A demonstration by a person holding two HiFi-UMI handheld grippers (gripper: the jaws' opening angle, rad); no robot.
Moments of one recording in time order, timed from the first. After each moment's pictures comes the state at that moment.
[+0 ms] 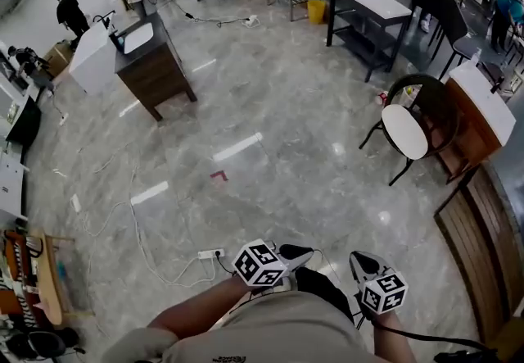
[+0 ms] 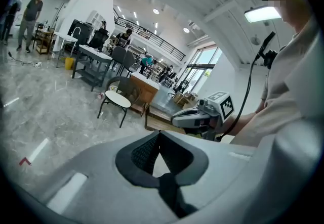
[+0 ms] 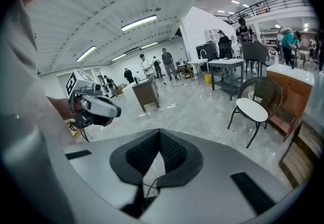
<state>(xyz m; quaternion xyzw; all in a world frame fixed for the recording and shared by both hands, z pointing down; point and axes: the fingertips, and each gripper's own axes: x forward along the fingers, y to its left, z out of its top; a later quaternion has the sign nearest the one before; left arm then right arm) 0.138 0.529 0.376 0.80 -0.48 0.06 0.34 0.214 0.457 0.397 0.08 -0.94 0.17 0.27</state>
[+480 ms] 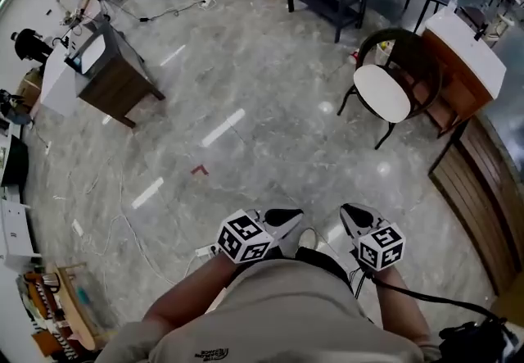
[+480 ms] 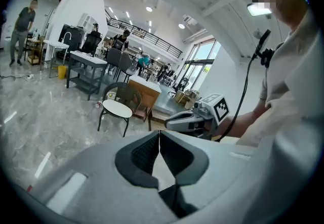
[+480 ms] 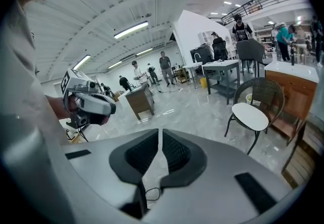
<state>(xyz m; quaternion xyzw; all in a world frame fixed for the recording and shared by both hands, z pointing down) 0.111 0.377 0.356 0.81 -0.49 0.09 0.31 0.178 0.302 0.401 0.09 -0.95 0.18 0.24</state>
